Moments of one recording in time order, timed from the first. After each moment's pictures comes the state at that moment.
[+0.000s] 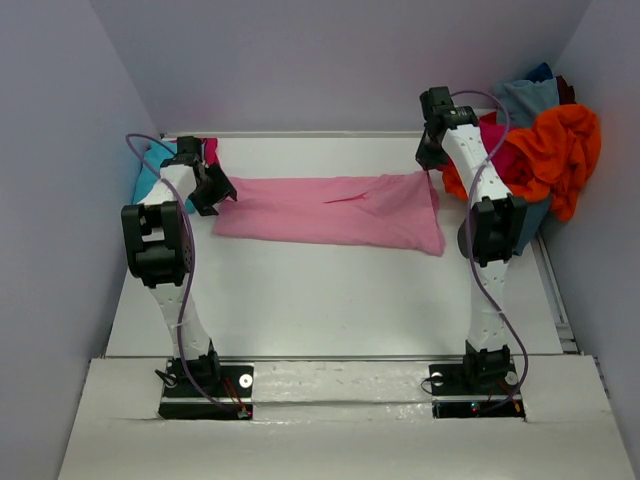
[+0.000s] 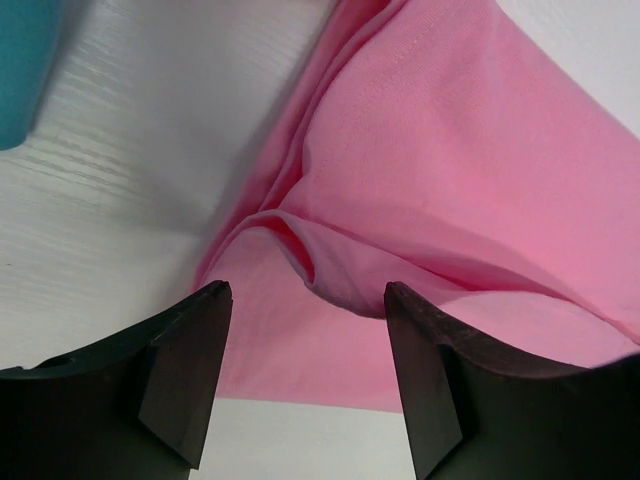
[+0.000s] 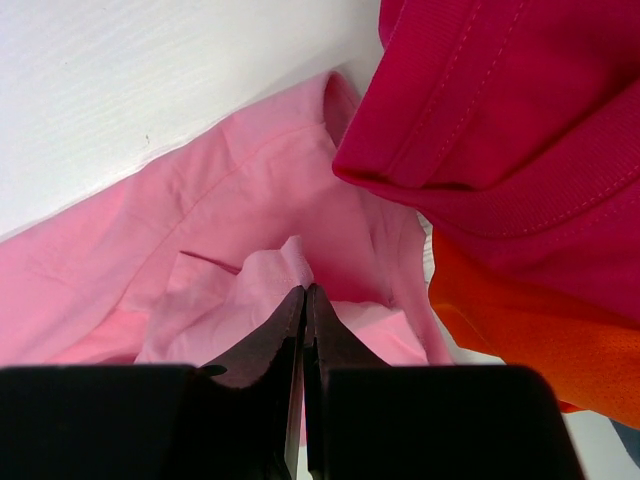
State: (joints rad) left arm 0.08 2.03 1.57 -0.64 0.13 -0.52; right arm 0.16 2.31 2.39 -1.14 0.30 0.51
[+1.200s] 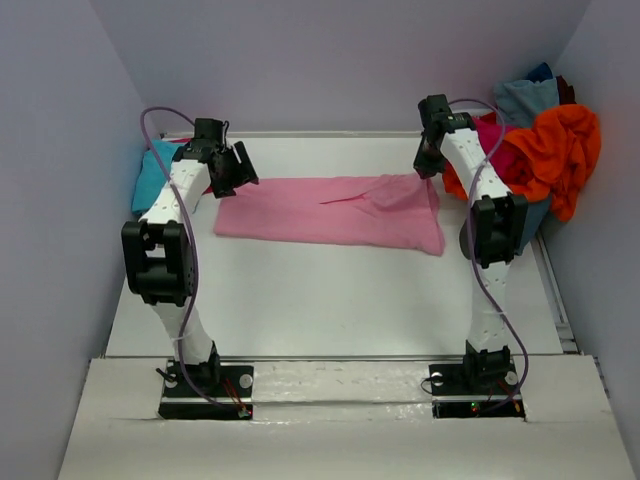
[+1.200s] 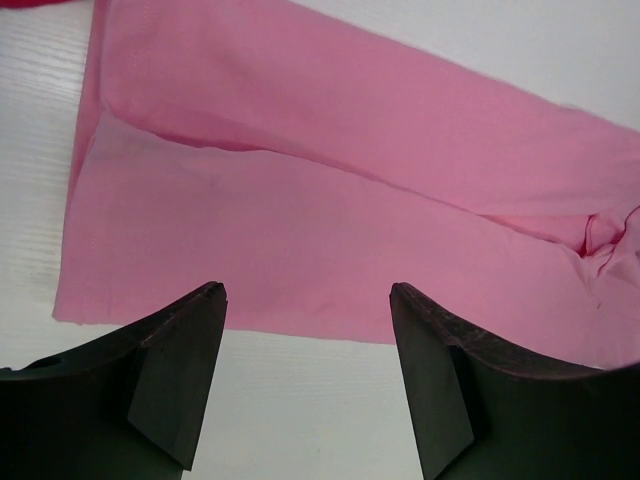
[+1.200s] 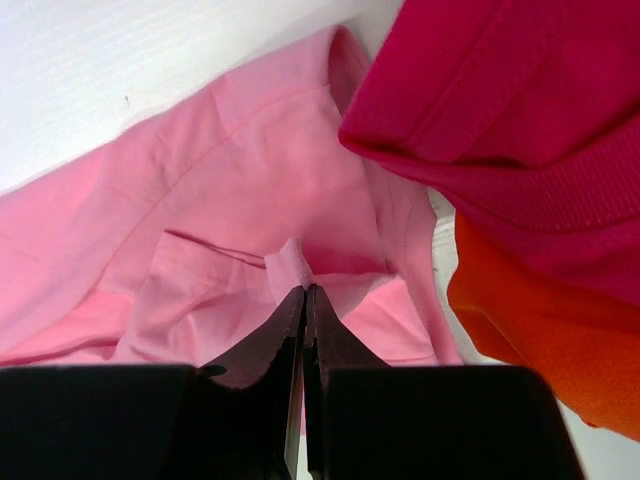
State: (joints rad) left arm -0.06 1.84 1.60 -0.67 0.13 -0.47; right arm 0.16 2.28 2.27 -1.10 0.25 0.51
